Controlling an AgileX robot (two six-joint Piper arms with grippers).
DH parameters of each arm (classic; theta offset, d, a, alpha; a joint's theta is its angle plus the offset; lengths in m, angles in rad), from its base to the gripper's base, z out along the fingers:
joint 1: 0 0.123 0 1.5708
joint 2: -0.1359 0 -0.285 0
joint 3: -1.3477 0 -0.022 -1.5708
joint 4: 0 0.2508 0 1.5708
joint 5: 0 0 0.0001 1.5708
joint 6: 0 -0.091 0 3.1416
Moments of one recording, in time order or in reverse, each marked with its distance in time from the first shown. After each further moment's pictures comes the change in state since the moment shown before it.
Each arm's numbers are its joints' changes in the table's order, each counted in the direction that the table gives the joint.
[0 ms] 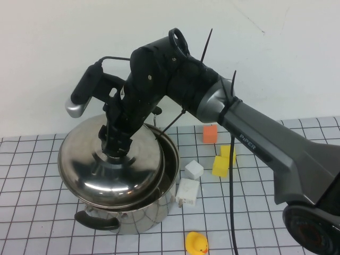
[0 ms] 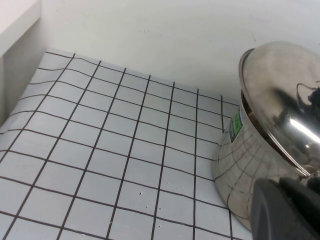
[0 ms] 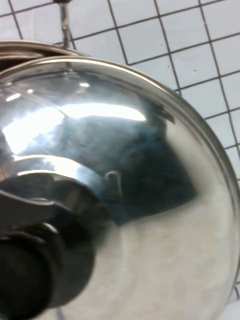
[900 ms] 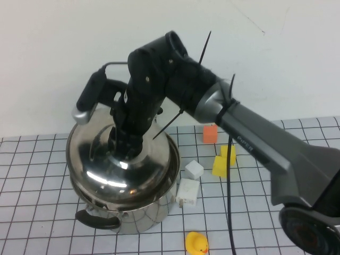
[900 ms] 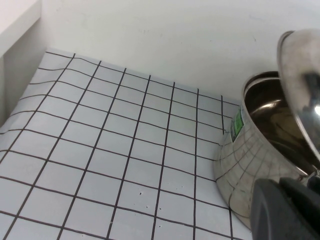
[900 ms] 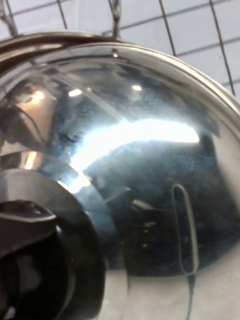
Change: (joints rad) right arm -0.001 -0.024 0.054 -0.078 -0.116 0.008; left arm 0.000 0.000 0.000 0.000 0.000 0.000
